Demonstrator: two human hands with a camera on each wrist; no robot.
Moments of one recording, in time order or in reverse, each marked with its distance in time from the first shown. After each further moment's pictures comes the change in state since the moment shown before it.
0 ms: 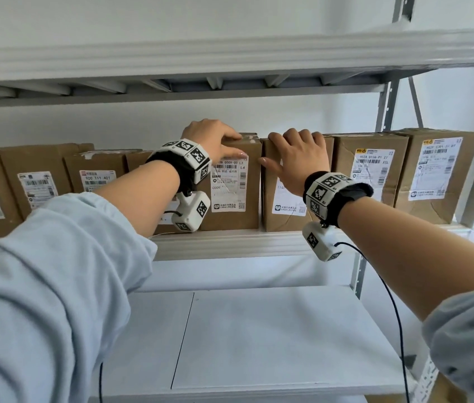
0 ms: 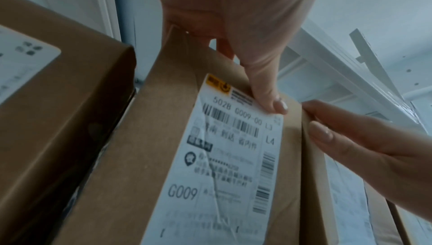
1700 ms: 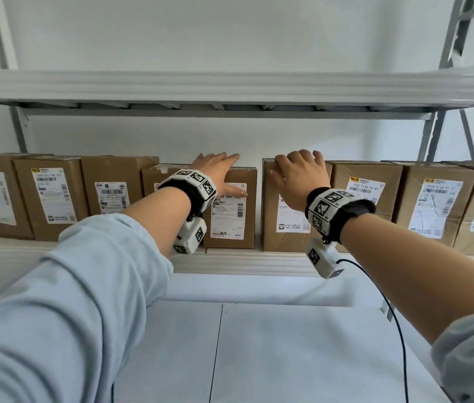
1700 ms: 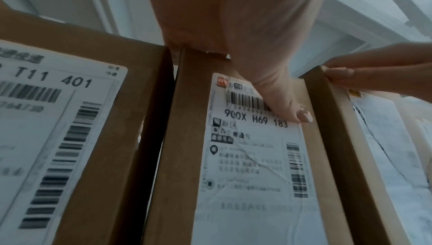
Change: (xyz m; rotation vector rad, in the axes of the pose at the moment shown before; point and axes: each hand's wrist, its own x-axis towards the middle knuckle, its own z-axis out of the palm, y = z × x) left_hand -0.045 -0.134 -0.002 0.149 -0.231 -0.041; right_hand 0.044 -0.130 -0.018 0.069 -0.093 -0.012
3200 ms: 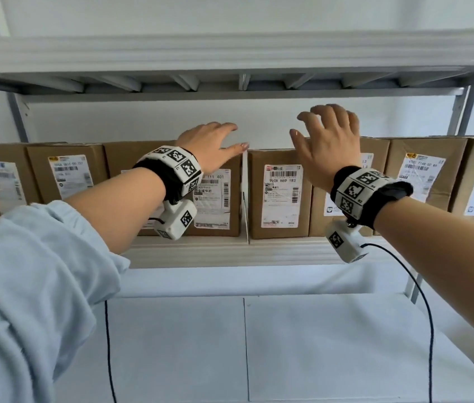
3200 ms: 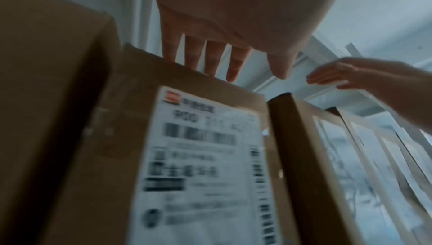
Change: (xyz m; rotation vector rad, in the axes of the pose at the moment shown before) left_hand -0.026 -0.095 -0.006 -0.082 0.204 0.092; right_hand 0.015 -0.063 0.006 0.065 0.365 0.081
